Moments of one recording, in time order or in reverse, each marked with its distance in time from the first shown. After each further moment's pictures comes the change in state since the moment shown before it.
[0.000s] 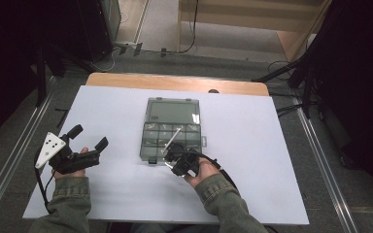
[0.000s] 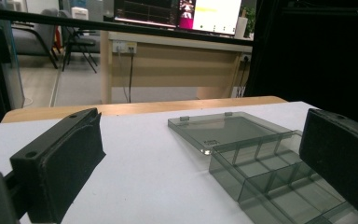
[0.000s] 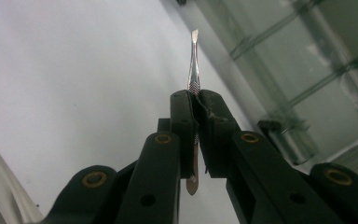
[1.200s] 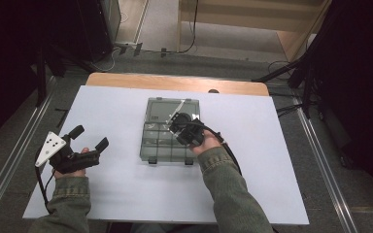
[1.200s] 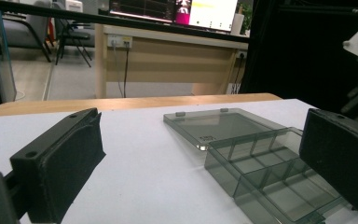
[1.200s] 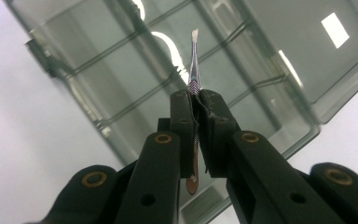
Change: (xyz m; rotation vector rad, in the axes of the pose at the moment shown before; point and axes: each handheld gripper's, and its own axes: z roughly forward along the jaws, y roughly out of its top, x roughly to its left) left arm 0.002 -0.001 0.001 0.017 -0.021 -0.019; right arm -0.057 0.038 -0.026 -0.078 -0.170 -0.021
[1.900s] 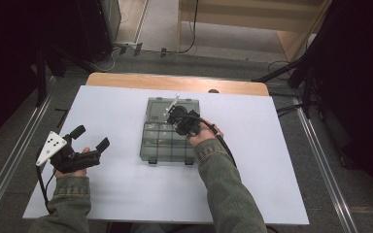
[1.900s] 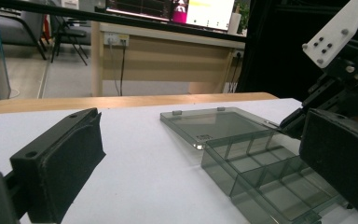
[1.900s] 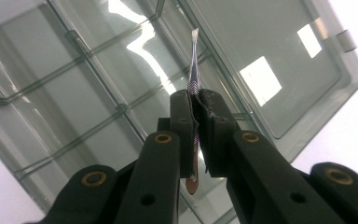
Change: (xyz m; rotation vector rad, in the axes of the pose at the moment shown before) left arm 0.000 -0.001 0.002 0.007 -0.013 -0.011; right arm -0.020 0.020 0.025 -0.010 -0.067 -0.040
